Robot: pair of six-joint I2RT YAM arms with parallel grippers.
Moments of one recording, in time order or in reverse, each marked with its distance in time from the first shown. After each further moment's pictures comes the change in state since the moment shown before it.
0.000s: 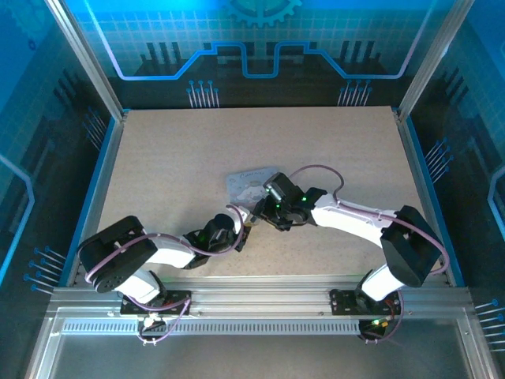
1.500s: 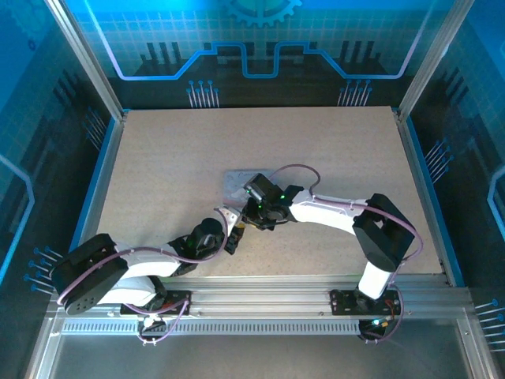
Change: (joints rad) left arm 0.002 -0.226 -0.094 -0.059 0.005 -0.019; right arm 0.066 0.193 0.143 0.013 -0.027 -0.011
